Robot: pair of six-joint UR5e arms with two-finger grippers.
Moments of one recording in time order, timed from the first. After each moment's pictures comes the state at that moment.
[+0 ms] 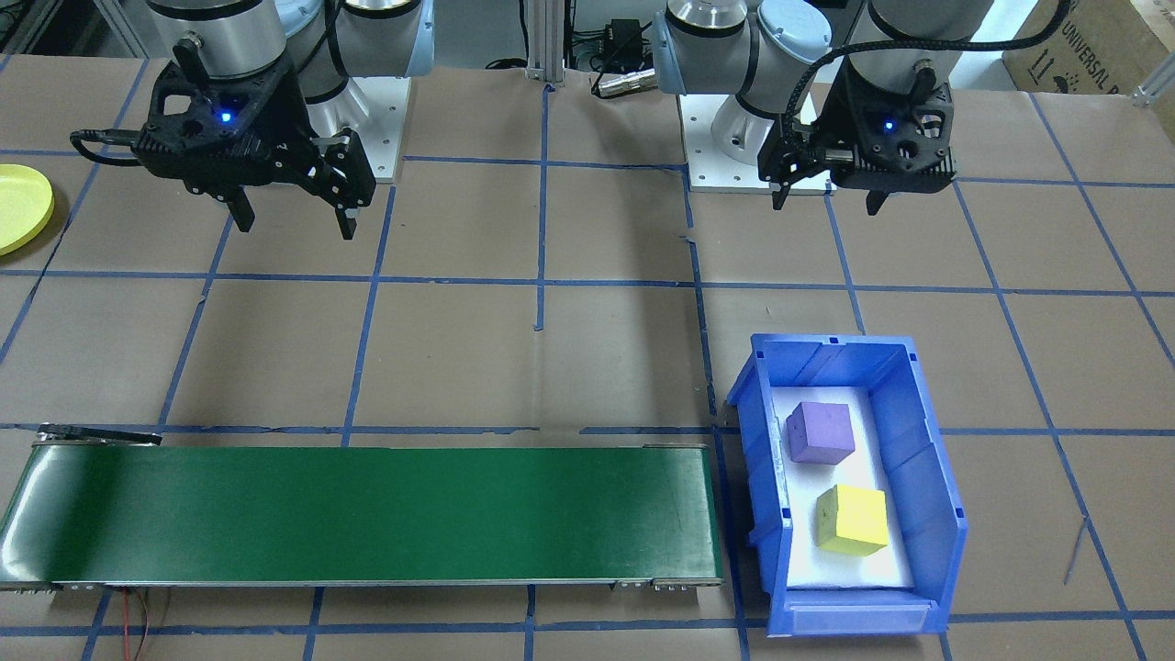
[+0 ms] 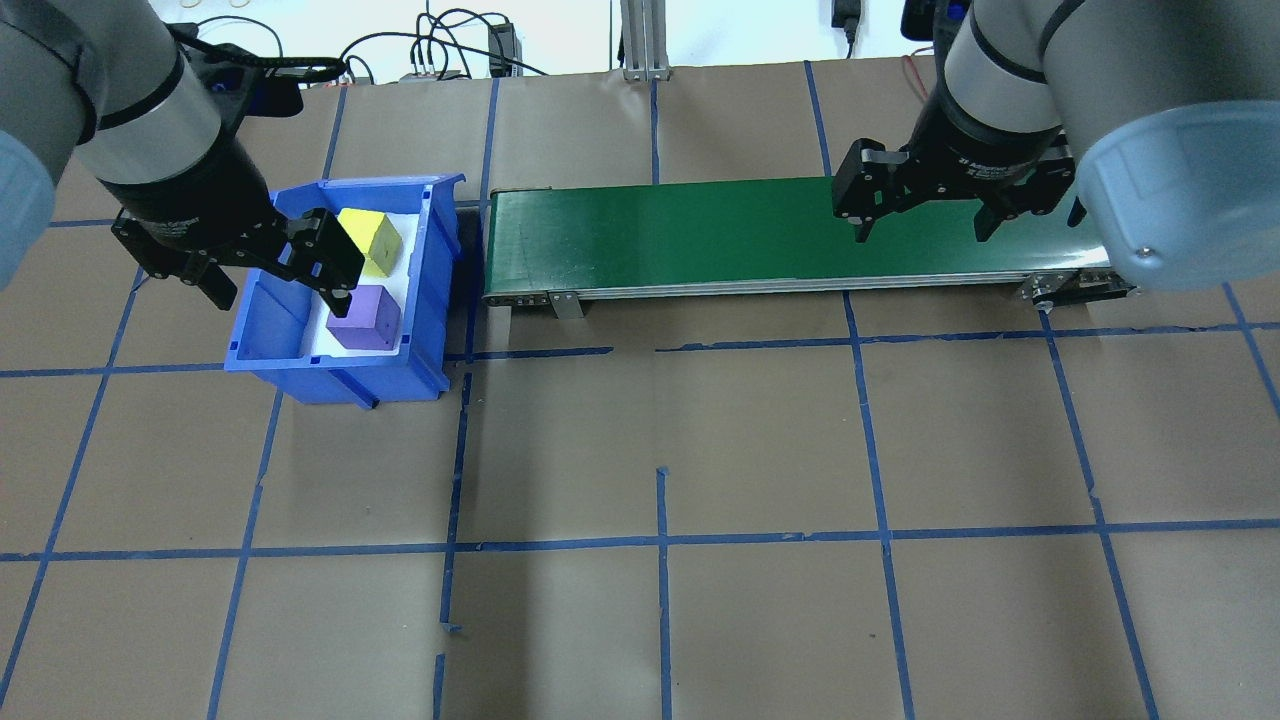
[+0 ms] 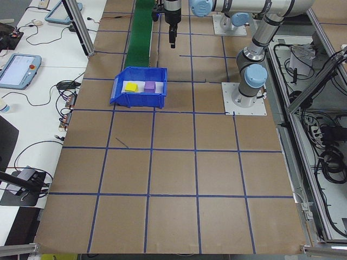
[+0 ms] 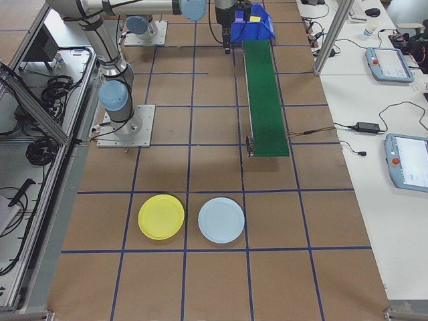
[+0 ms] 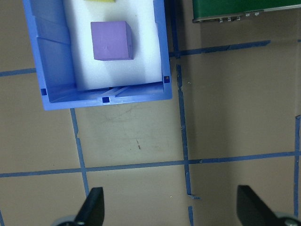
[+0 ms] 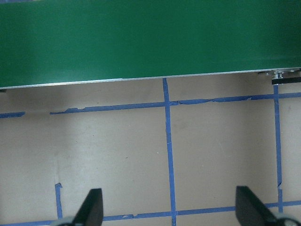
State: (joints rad) left arm -1.51 -1.50 -1.64 -1.64 1.64 0.15; right arm 1.64 -1.63 1.66 -1.72 -1.60 0.12
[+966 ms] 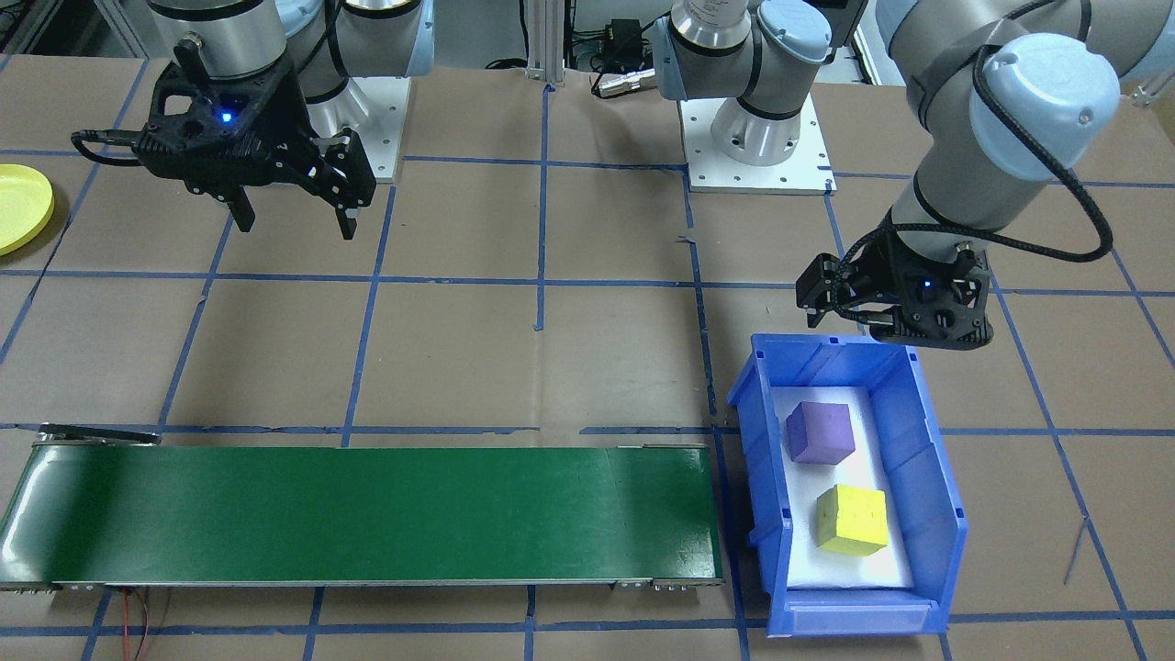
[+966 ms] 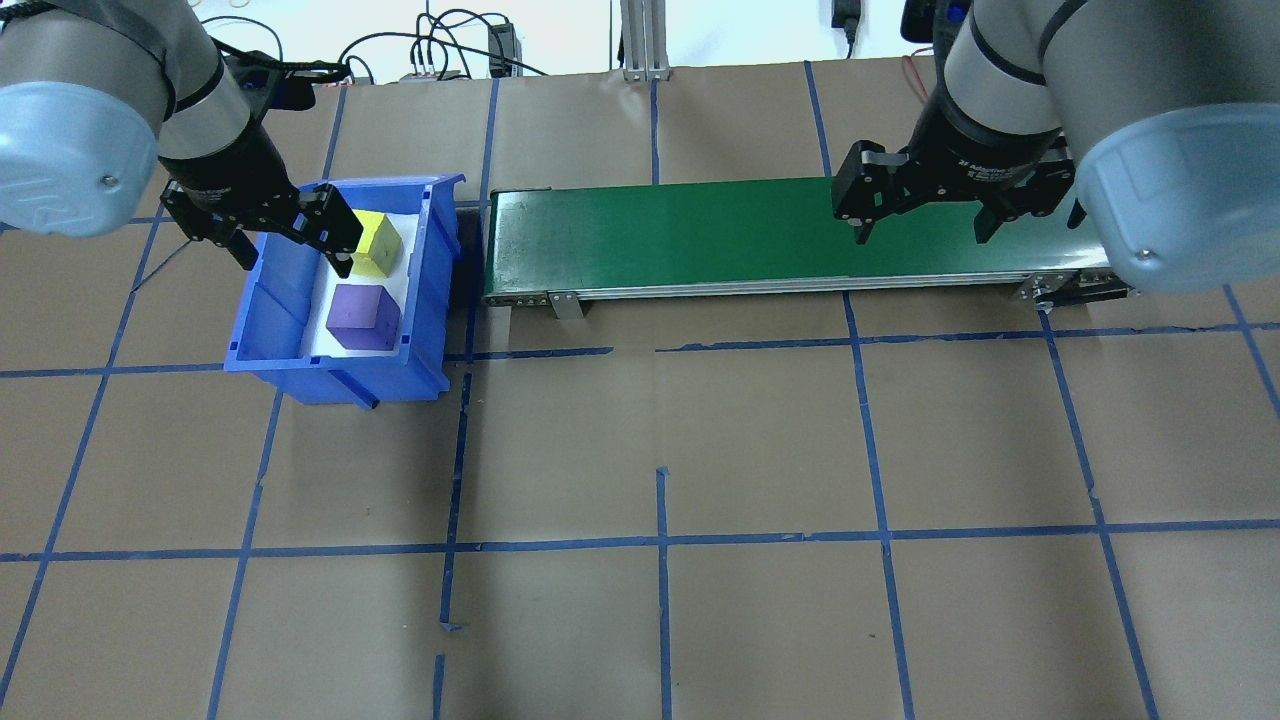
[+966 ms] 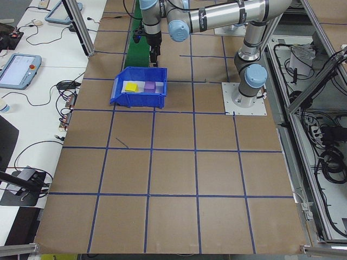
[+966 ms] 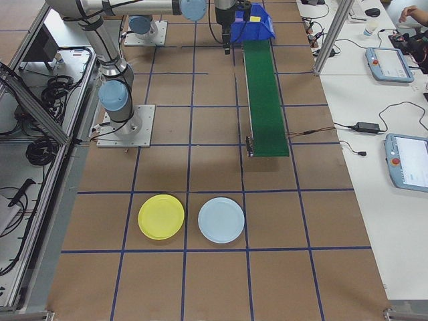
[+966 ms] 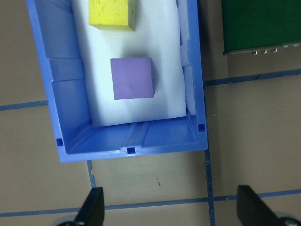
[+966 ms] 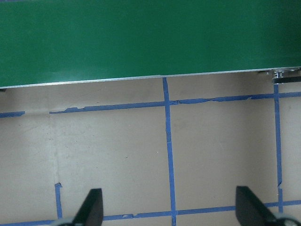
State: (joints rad) left arm -1.44 -1.71 -1.63 -1.44 1.64 0.25; right arm 1.64 -1.63 1.66 -1.72 -1.60 0.12
